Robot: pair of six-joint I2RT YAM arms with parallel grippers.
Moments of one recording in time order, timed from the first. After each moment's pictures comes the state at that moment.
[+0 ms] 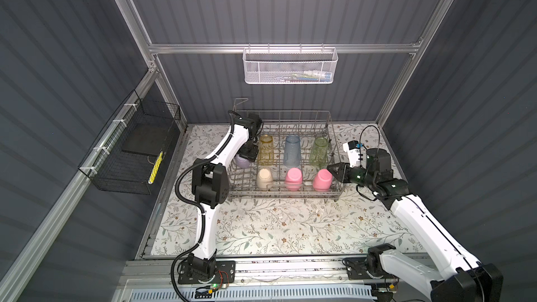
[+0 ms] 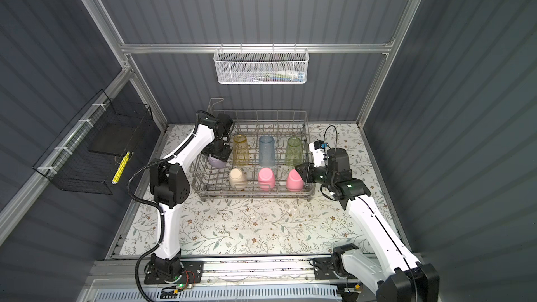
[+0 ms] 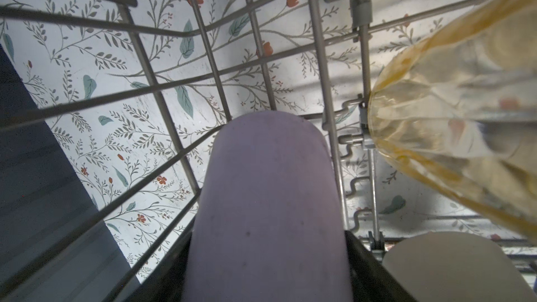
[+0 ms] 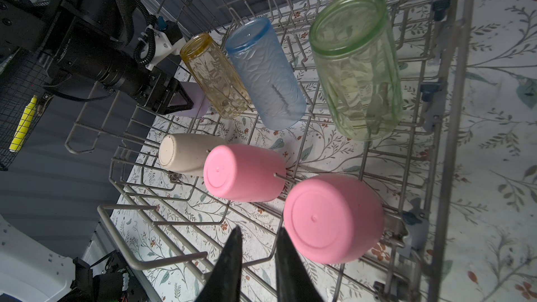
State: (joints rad) left arm -0.38 2.19 2.10 -1.36 -0.23 -0.04; right arm 0.22 1.03 0.84 -0.39 -0.47 0.36
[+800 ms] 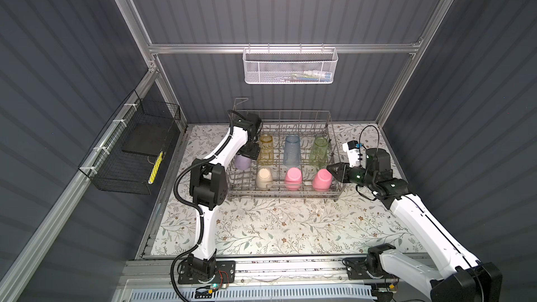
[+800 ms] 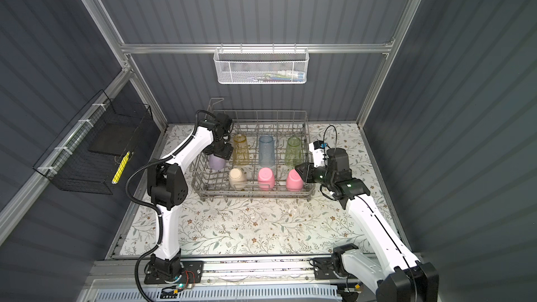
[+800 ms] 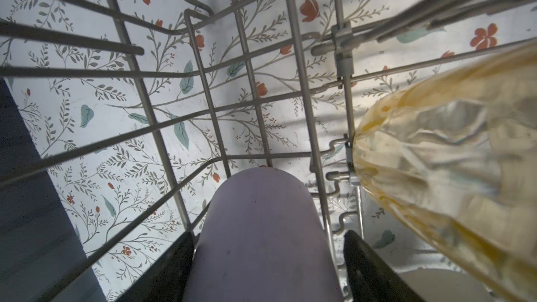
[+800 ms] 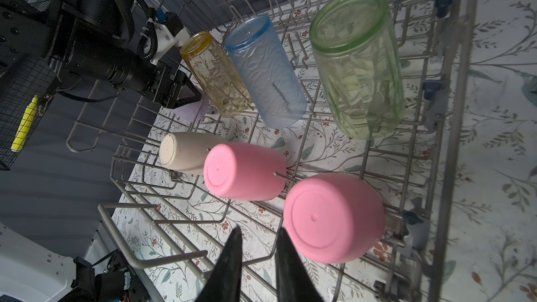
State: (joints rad) left arm -0.37 2.16 2.01 -1.20 -0.22 -0.04; right arm 0.22 1.04 0.84 -0.39 -0.48 0.37
